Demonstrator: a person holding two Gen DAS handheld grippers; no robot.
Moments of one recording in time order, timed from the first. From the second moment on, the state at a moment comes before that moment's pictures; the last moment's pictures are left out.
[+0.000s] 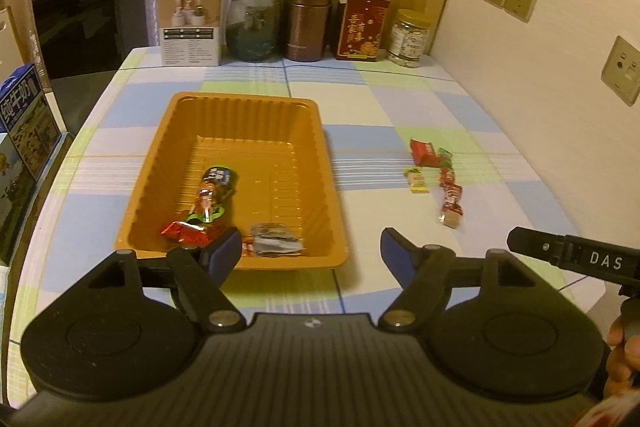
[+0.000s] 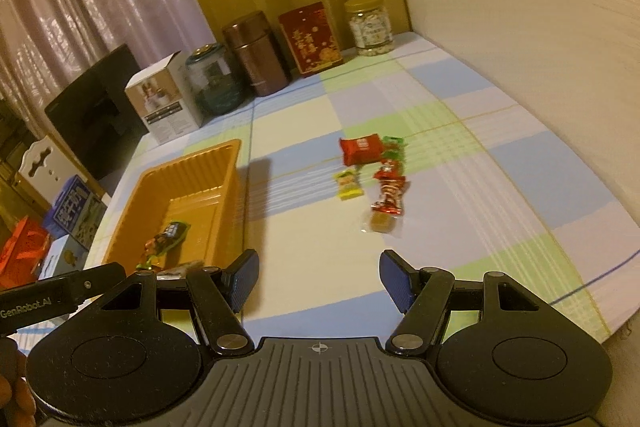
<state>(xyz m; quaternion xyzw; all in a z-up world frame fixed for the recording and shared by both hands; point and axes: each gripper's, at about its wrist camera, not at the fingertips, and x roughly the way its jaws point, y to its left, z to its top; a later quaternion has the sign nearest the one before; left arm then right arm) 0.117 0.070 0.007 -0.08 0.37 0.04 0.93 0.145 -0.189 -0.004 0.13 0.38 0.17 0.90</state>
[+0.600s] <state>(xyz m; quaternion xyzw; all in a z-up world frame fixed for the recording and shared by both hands) 0.144 0.031 -0.003 -0.07 0.38 0.00 0.92 0.162 -0.243 -0.017 0.16 0.38 0.11 0.91</state>
